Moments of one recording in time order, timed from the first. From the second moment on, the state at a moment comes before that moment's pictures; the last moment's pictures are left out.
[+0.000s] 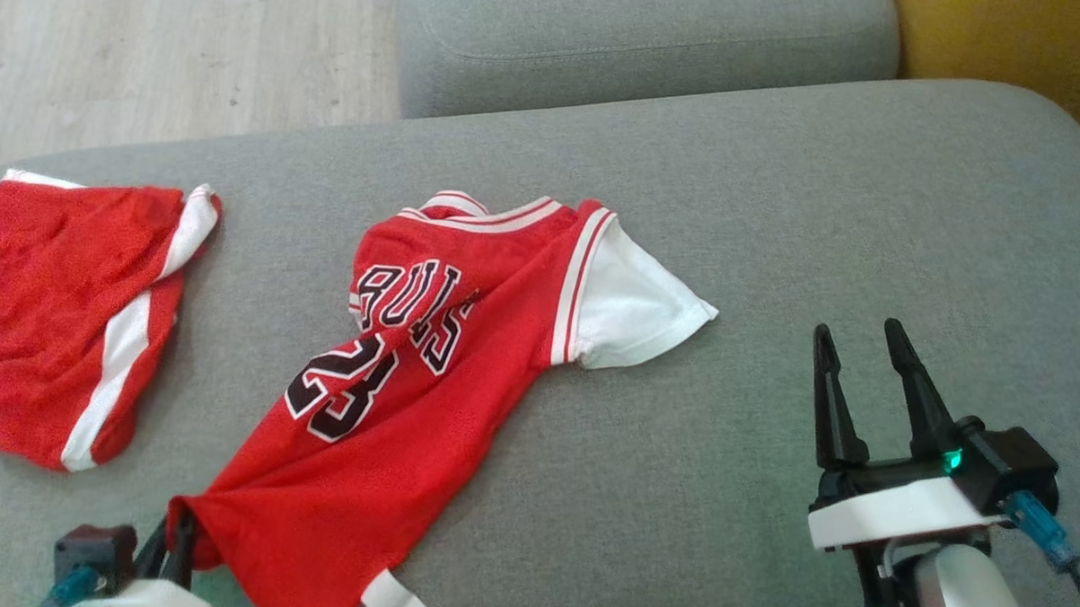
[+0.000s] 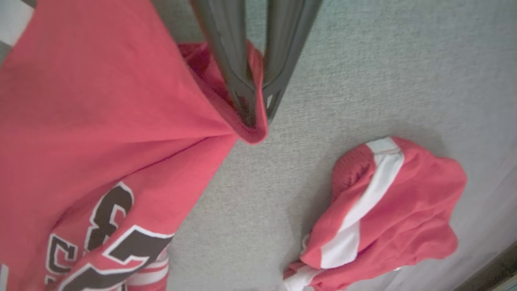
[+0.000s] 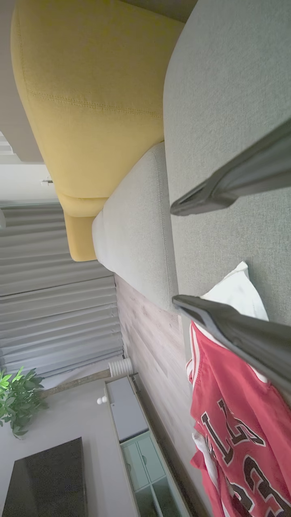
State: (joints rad) left arm 0.05 0.50 -0.42 0.29 -0.58 0.17 0.02; right arm -0.05 -0.05 0.09 0.19 0.17 0.12 -0.25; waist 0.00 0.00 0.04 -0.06
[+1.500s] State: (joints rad) left arm -0.53 0.23 -0.79 0.63 -0.31 0.06 0.07; right arm -0.12 -0.05 0.13 0.18 0.19 0.12 -0.25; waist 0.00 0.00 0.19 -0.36
